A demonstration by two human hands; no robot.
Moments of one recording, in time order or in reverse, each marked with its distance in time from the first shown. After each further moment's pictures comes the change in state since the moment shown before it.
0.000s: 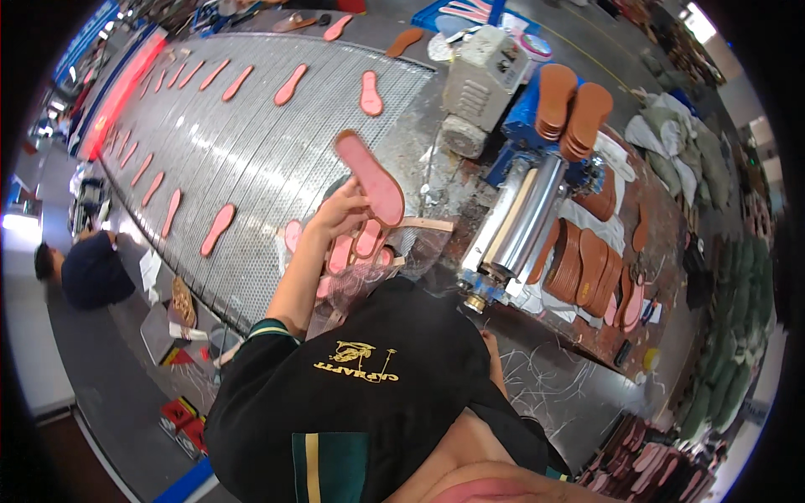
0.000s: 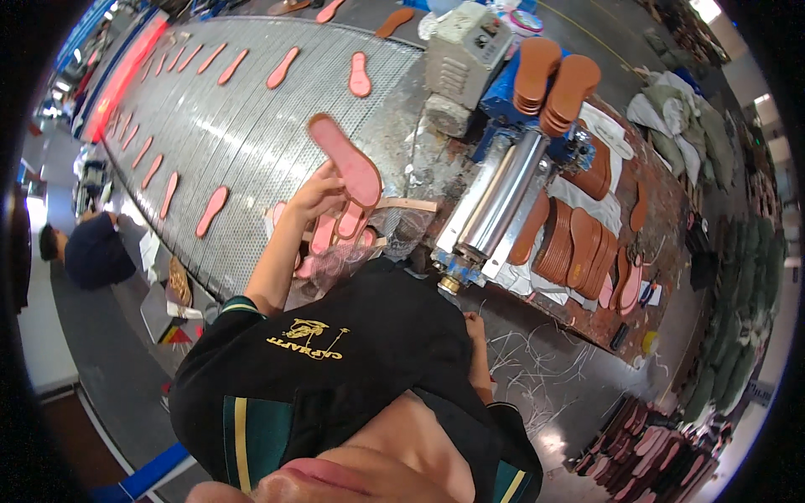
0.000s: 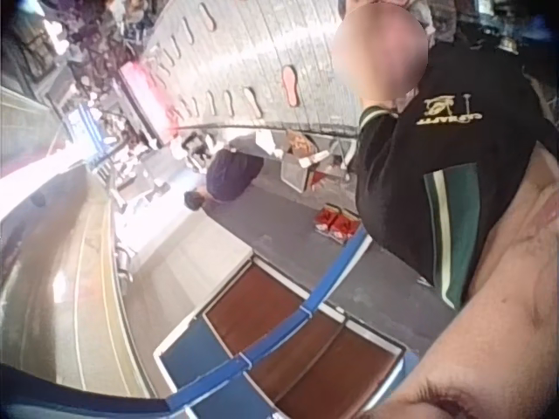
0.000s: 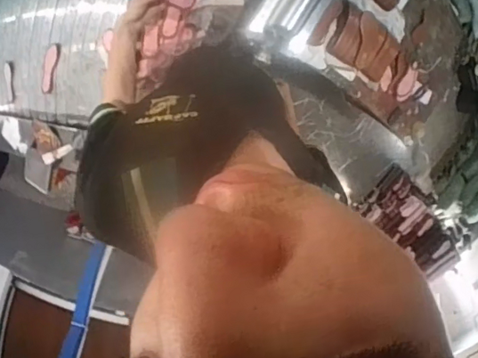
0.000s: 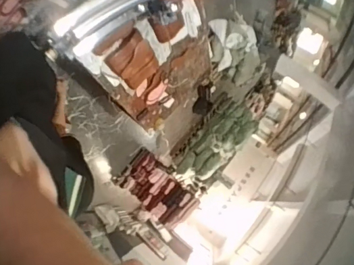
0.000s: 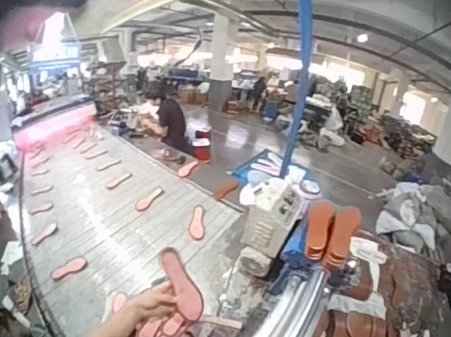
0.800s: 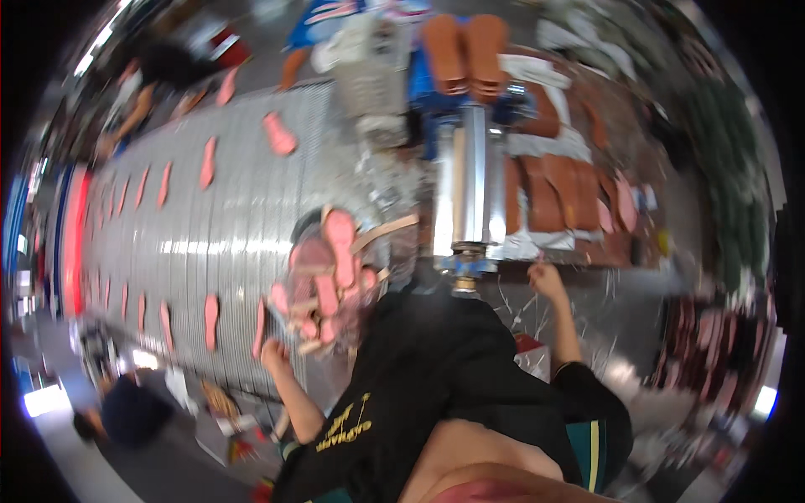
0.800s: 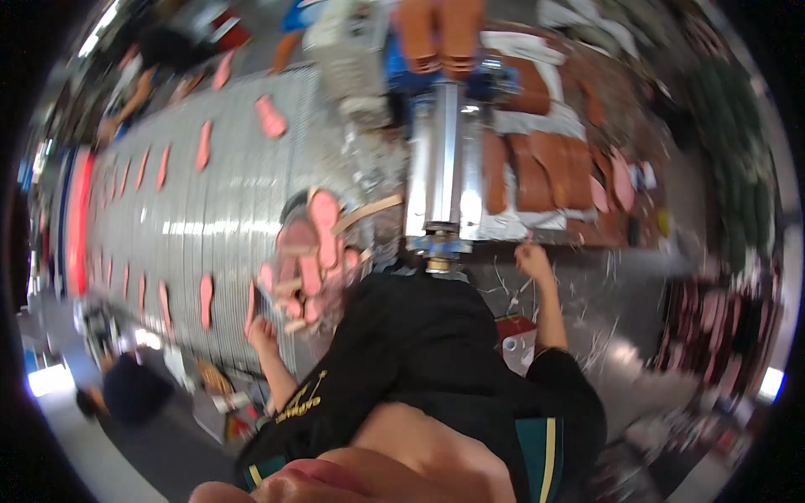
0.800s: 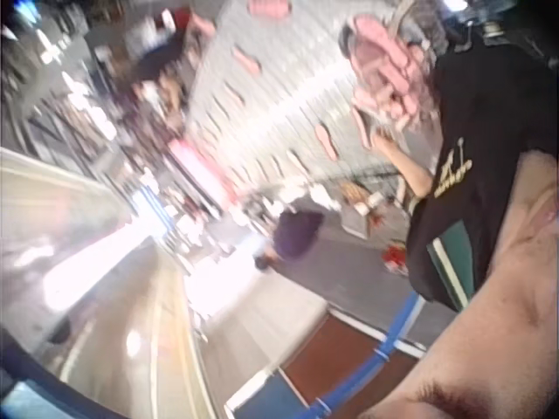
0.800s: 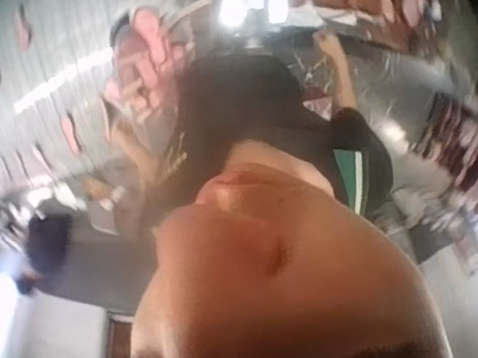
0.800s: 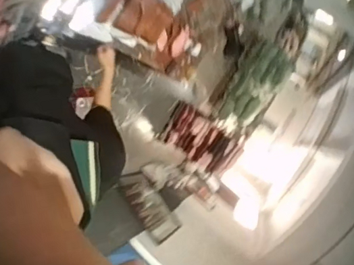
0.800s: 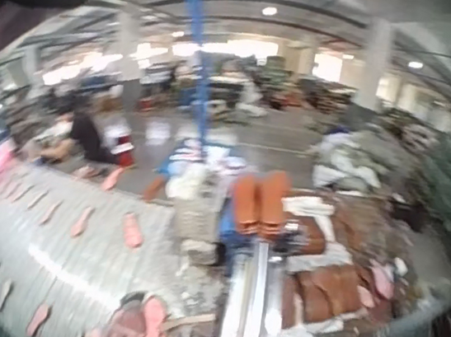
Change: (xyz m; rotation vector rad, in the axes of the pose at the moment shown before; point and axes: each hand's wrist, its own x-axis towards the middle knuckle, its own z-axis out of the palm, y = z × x) left_hand -0.213 -0.110 -0.207 -0.148 0.929 0.113; right_hand -0.014 -0.055 -0.144 -0.045 0.167 -0.228
